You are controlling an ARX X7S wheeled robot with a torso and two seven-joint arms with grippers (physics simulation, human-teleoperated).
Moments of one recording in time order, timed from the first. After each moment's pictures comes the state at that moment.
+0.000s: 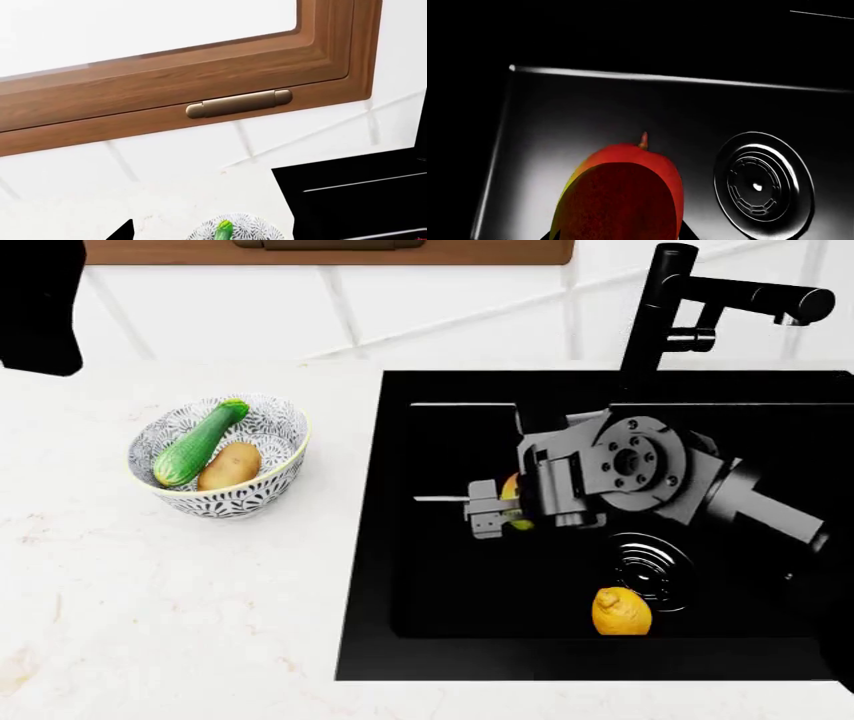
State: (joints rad) left arm -1.98 -1.11 0.83 0.32 -2.35 -1.05 -1.21; right arm 1.62 0.33 -1.75 0.60 2.19 0.65 0.84
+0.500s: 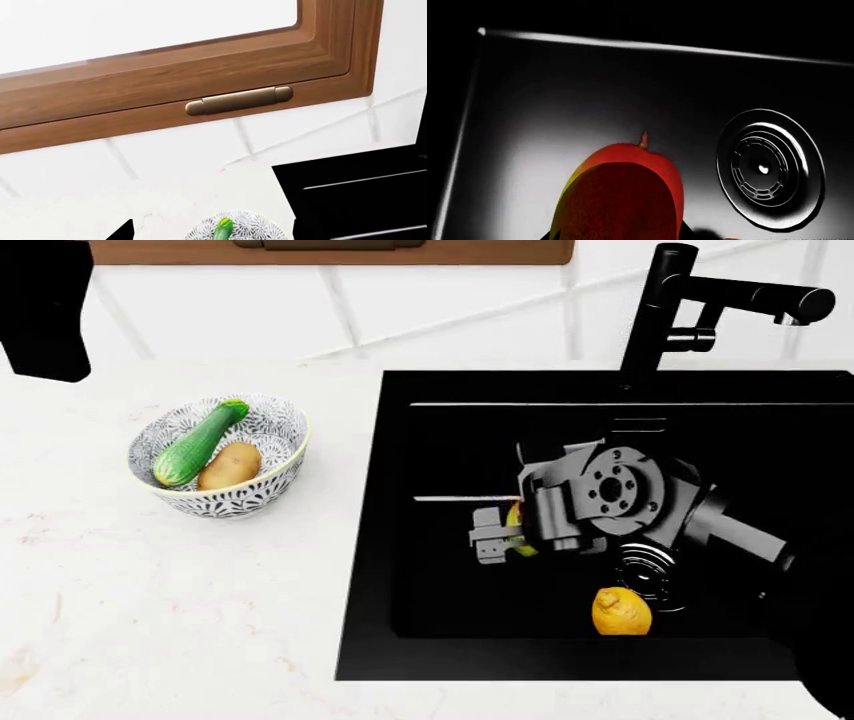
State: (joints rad) left arm -1.96 -1.11 0.83 0.32 -2.34 -1.05 -1.20; right arm 1.55 0.31 -1.78 0.67 2.17 0.65 0.81
